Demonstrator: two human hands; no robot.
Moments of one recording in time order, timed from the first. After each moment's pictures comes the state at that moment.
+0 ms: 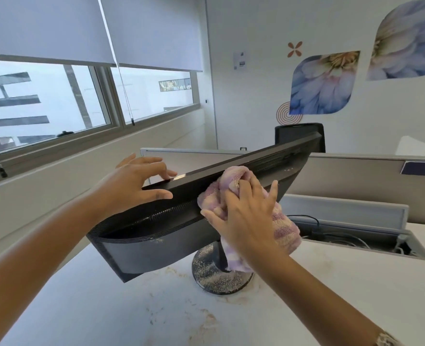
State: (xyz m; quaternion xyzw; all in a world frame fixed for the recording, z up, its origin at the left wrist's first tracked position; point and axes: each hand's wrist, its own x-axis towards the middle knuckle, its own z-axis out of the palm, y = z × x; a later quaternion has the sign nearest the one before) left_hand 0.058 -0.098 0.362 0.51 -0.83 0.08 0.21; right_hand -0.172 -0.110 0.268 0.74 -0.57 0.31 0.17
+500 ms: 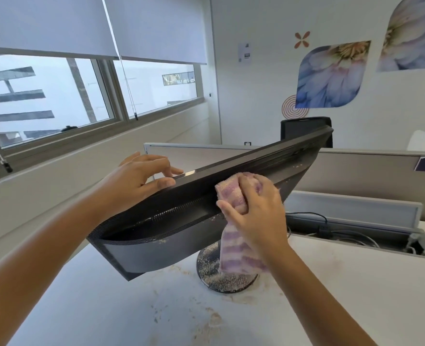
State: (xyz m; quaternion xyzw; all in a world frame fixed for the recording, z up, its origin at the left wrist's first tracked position) left_hand 0.057 -0.098 0.361 0.50 -0.84 0.06 0.23; right_hand -0.185 -0.136 0.249 0.71 -0.57 0.41 0.02
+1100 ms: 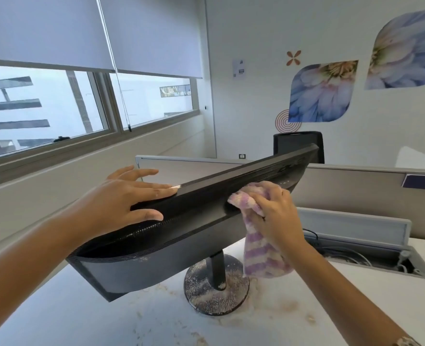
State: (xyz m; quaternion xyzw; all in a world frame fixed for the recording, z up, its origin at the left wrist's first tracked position) left_hand 0.054 -0.106 0.361 0.47 -0.86 0.18 0.12; right_hand -0.253 -0.195 0.244 0.77 -0.50 0.38 0.12
